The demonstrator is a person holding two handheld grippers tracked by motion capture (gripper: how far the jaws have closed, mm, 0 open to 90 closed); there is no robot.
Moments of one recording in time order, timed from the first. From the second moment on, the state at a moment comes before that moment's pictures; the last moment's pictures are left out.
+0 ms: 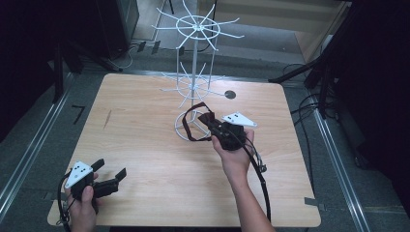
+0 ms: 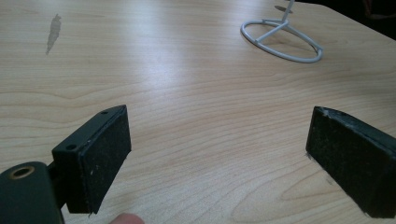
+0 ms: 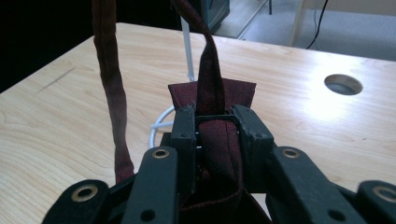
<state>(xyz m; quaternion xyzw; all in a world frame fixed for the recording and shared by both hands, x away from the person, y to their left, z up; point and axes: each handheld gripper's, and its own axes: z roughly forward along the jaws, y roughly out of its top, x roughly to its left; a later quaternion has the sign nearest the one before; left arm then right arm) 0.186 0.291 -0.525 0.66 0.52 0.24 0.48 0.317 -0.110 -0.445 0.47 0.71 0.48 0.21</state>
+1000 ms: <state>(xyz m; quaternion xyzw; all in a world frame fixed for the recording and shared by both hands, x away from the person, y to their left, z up) 0.186 0.290 -0.525 0.67 0.52 0.24 0.48 0.353 -0.118 -0.488 0.52 0.72 0.45 0.14</state>
